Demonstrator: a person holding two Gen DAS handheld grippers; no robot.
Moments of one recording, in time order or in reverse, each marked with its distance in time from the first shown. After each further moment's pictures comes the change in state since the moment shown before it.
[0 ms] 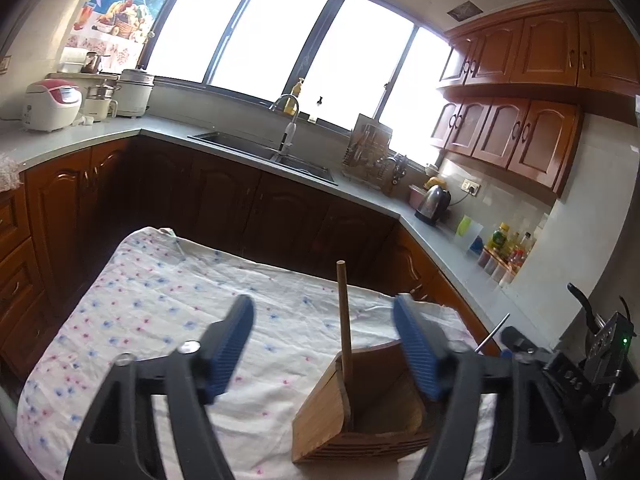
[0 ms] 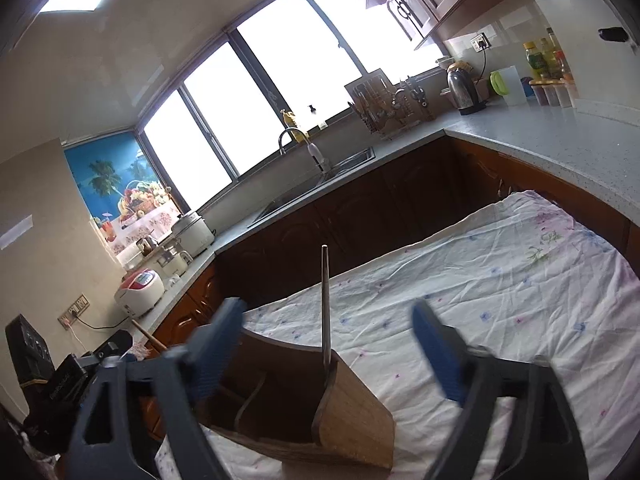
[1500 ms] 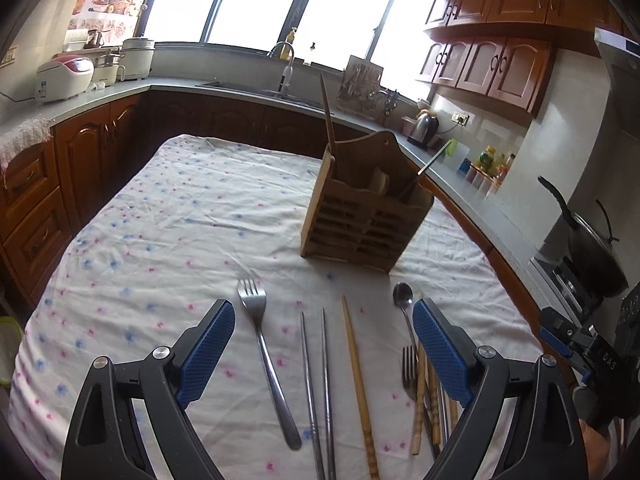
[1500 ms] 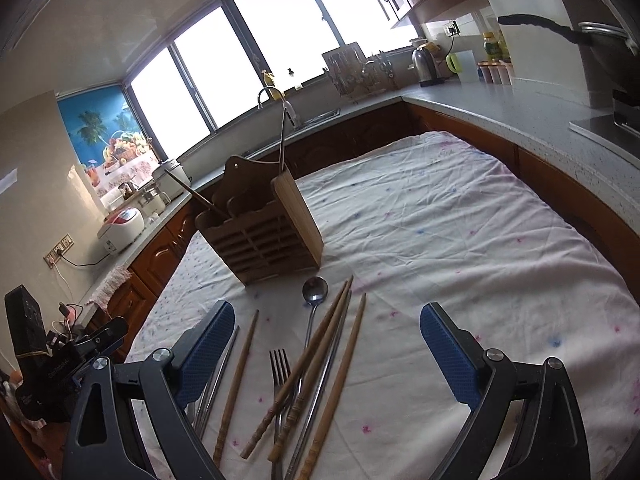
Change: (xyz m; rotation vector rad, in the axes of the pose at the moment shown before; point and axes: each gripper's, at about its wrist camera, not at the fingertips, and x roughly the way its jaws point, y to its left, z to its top) left arm -0.196 -0.025 -0.108 0.063 0.207 0.012; right arm -0.171 -0.019 -0.121 -0.059 0.138 -0.139
